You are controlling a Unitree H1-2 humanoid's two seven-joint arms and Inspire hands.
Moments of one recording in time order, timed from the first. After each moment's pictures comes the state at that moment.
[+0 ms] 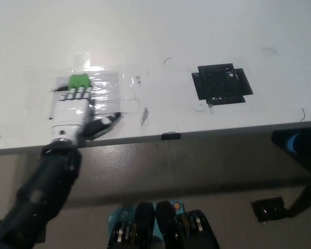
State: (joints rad) left_arm -0.72 0.30 -0.43 0.90 0.91 0.18 0.30; right_arm -0.12 -0.03 -0.45 -0.08 0.12 0.21 -0.33
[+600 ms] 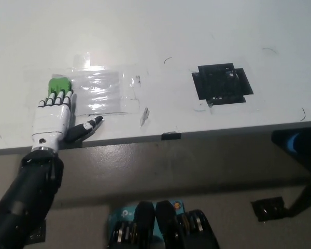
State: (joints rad) left_arm -0.64 0.34 -0.39 0.81 0.90 0.17 0.32; right_arm -0.11 -0.03 -0.46 -0.08 0.13 0.21 -0.33
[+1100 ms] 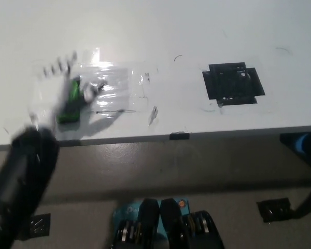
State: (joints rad) left_arm -0.69 0.40 -0.26 0.30 0.78 0.17 0.15; right_arm -0.09 -0.04 -0.46 -0.08 0.14 0.20 -0.33
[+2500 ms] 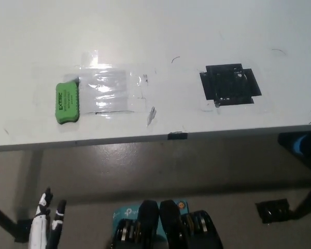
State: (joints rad) left_arm 0.13 0.03 0.09 0.05 0.36 -0.05 0.18; right_arm -0.09 -0.05 -0.44 -0.06 0.16 0.21 -0.31
